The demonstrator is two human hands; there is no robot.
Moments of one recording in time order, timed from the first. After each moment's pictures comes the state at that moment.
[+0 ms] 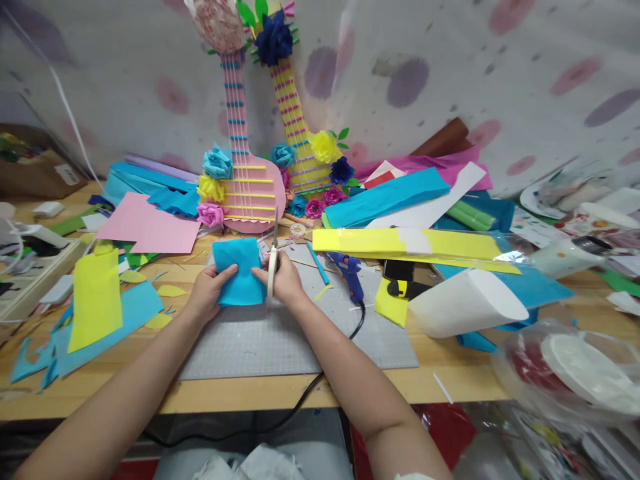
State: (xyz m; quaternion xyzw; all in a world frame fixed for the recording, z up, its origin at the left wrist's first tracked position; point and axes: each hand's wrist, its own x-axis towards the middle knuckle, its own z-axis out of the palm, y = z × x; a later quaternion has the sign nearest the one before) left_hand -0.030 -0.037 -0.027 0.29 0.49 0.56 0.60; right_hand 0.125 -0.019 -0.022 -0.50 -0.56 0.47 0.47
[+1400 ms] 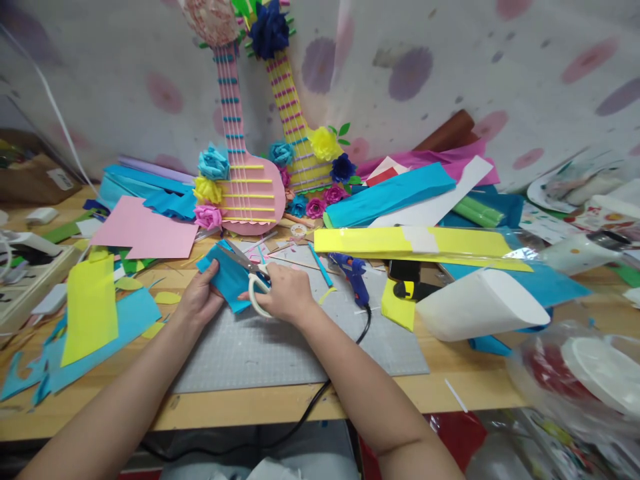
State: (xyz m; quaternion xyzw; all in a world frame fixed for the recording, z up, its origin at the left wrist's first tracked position) left_hand -0.038 -0.024 -0.024 0.15 0.40 0.64 0.64; right_hand 0.135 -0.036 -0.002 -0.56 -0.80 0.11 0.19
